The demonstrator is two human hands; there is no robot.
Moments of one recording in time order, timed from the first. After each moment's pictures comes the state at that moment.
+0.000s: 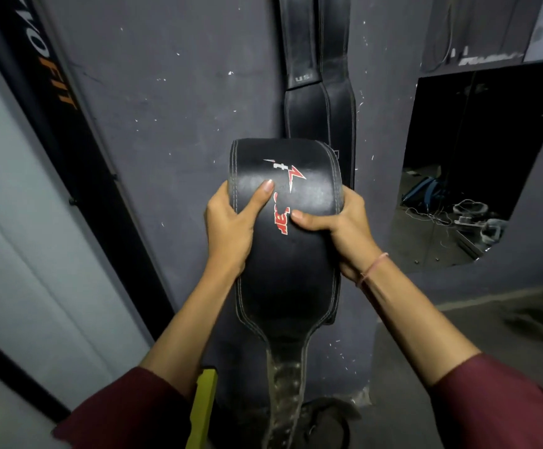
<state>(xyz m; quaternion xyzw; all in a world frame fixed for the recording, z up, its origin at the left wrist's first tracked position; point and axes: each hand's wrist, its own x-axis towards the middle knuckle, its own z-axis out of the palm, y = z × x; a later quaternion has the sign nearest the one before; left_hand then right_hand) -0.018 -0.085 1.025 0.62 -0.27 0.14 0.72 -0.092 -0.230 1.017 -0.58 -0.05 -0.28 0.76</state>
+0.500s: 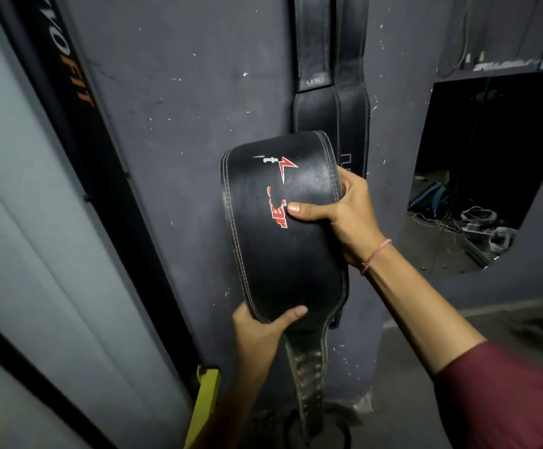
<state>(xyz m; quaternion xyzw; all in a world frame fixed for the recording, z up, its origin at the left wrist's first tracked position) -0.065 -0.065 0.887 0.65 -0.14 0.07 0.74 -0.081 -0.220 1.044 -0.64 -0.09 -0.29 0.71</state>
